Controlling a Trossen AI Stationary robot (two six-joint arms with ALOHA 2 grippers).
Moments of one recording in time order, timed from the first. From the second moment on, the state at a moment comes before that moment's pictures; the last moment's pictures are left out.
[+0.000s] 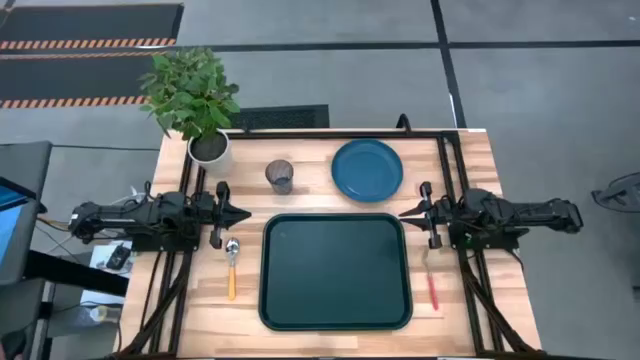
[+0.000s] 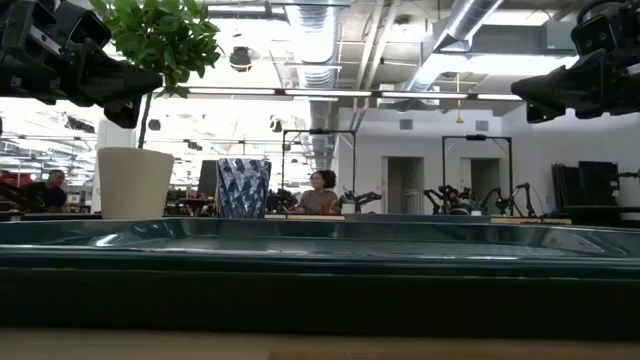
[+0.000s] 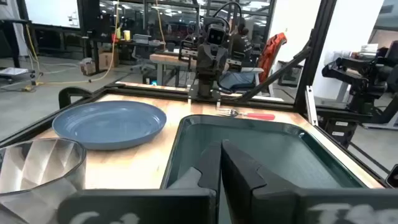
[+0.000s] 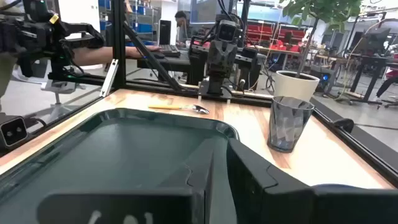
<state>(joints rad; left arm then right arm) 0.00 0.03 0.01 0.02 -0.01 -0.11 -0.01 0.05 0.00 0.04 -0.07 -0.10</state>
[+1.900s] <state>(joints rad) 0.00 0.03 0.01 0.09 -0.19 -0.38 -0.01 0.05 0.00 0.30 -0.05 0.17</state>
